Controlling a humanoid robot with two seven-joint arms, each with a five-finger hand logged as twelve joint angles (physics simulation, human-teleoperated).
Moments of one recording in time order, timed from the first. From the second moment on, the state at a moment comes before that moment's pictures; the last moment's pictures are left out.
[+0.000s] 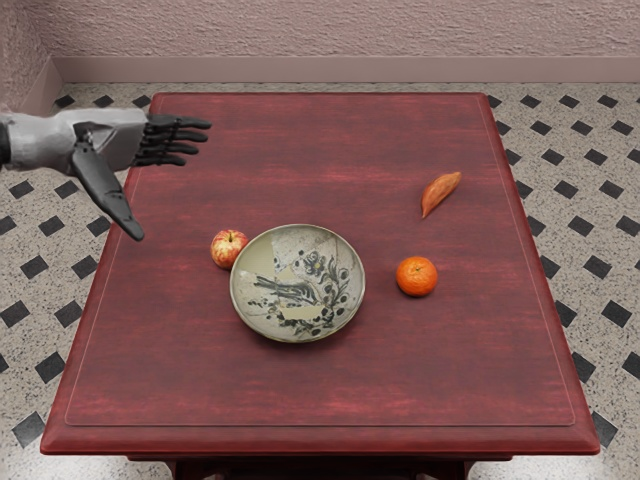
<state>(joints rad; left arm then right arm) -1.09 0.94 -0.40 -1.35 0.40 -0.61 0.17 -0.11 0.00 -0.06 0.17 -0.05 0.18 -0.26</state>
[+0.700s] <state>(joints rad) -1.23 0.64 -0.33 -1.44 1.15 -0.54 0.61 -0.11 0.00 -0.07 0.17 -0.05 0.18 -0.26</state>
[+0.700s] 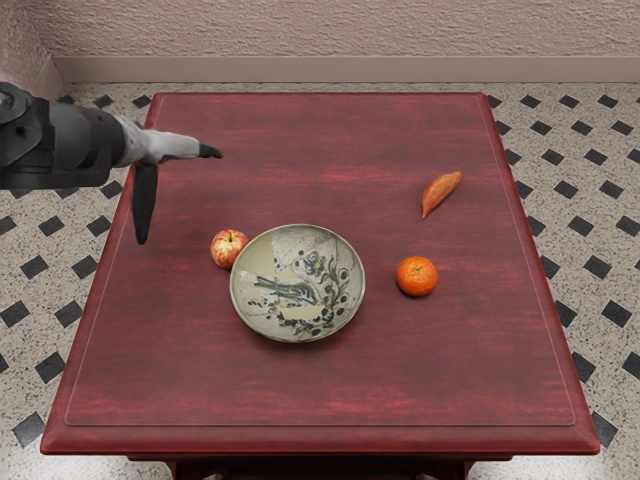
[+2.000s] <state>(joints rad) -1.04 0.50 -0.27 -1.50 1.41 -0.27 0.61 -0.11 0.00 -0.07 0.17 -0.05 0.18 -0.26</state>
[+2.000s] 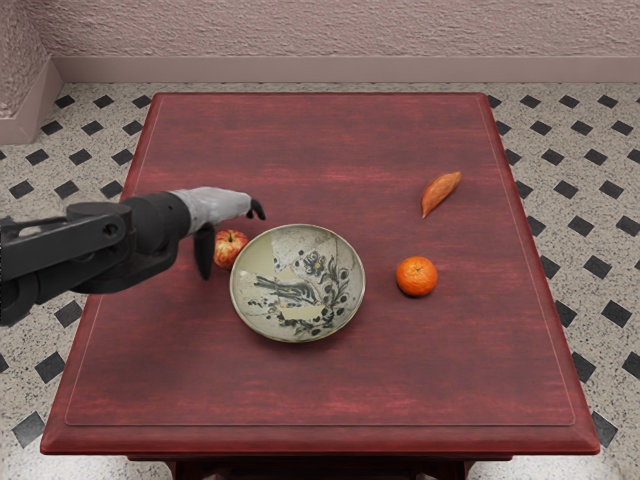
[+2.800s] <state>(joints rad) -1.00 0.48 -0.25 -1.48 1.45 -0.23 0.61 -0.11 0.00 -0.07 0.17 -0.05 0.18 -0.26</state>
